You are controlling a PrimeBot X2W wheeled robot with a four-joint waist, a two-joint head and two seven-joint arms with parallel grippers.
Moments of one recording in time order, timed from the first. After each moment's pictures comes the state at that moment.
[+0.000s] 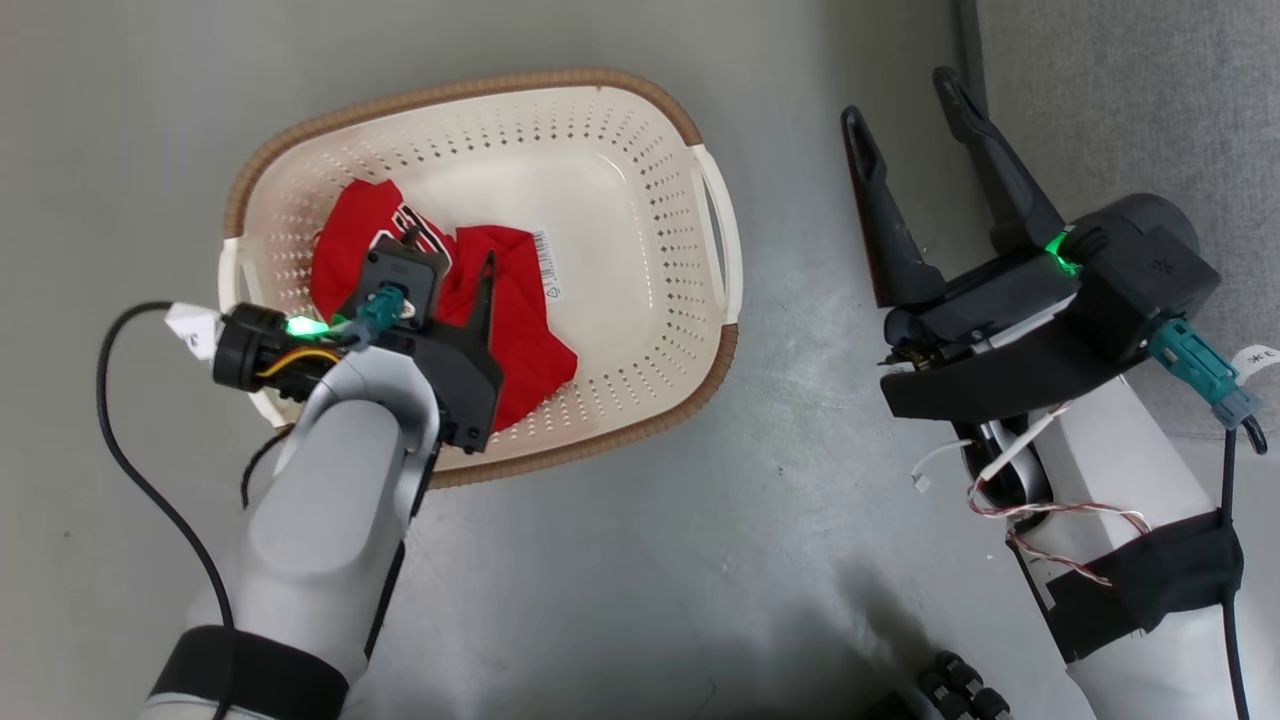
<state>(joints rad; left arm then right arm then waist) -0.81 0.07 -0.42 0.88 -0.21 -0.01 -0.07 -0.60 -0.09 0.31 0.17 0.21 0.12 -0.26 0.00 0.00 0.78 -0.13</state>
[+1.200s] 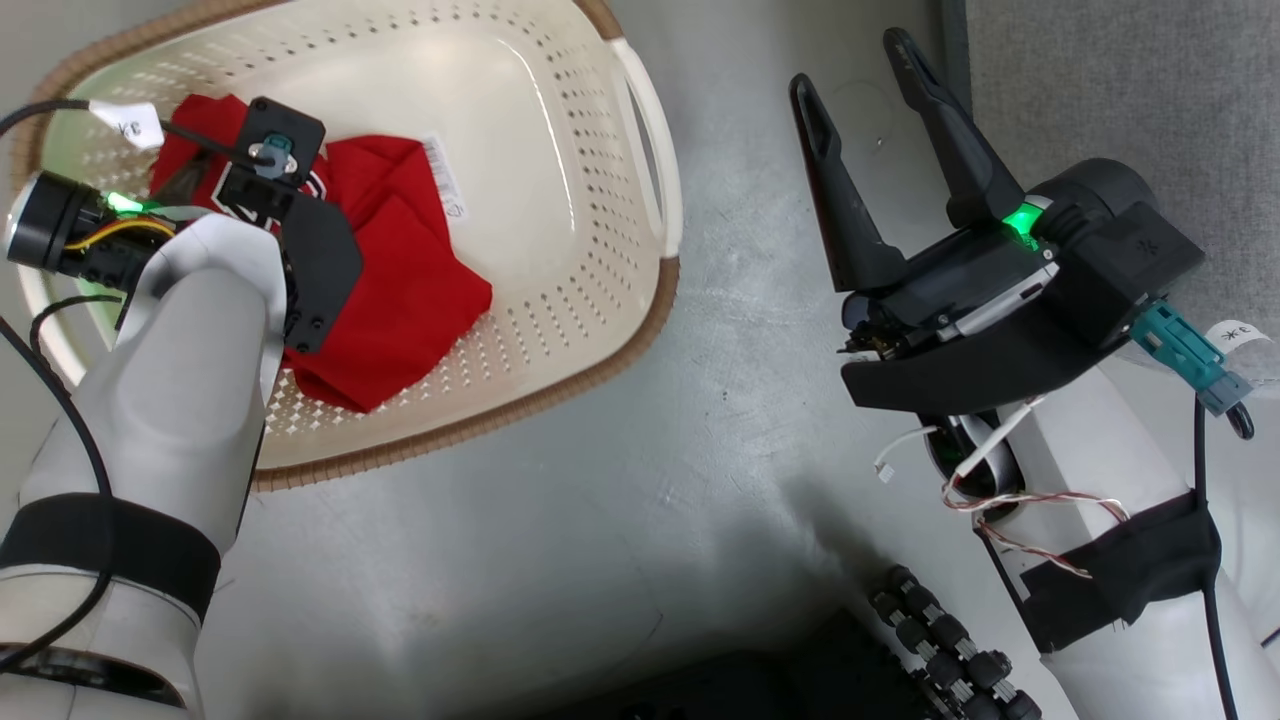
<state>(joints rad) -1.10 0.20 -0.51 1.13 -0.05 0.04 0.21 -0.65 -0.06 0.36 0.13 0.26 0.12 -0.26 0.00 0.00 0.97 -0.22</state>
